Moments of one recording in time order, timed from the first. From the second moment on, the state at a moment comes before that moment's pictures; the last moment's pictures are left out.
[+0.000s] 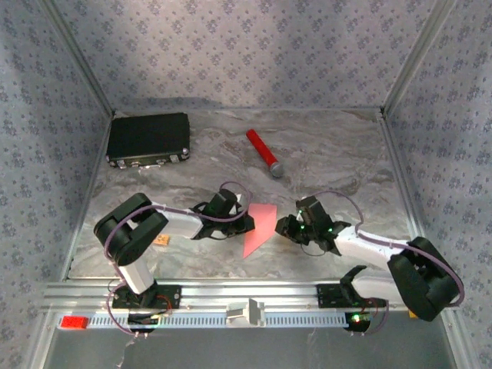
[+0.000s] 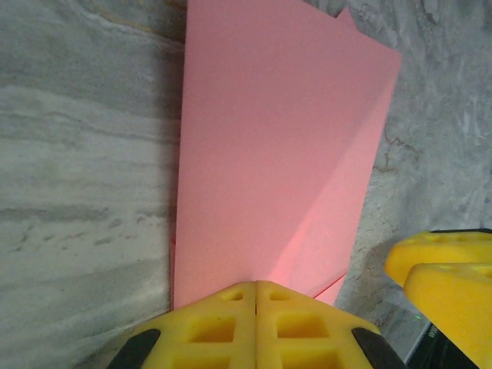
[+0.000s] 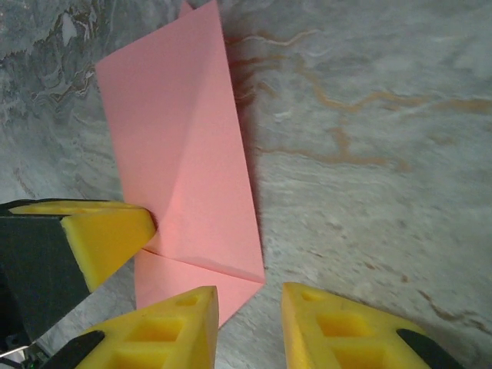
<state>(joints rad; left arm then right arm) -0.83 1.72 0.63 0.31 0.36 -1.03 0.62 1.22 0.37 0.00 -0.27 0.98</state>
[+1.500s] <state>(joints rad) -0.82 1.72 0.58 0.41 0.40 -1.06 0.47 1.53 0.53 0.16 -0.50 0.87</state>
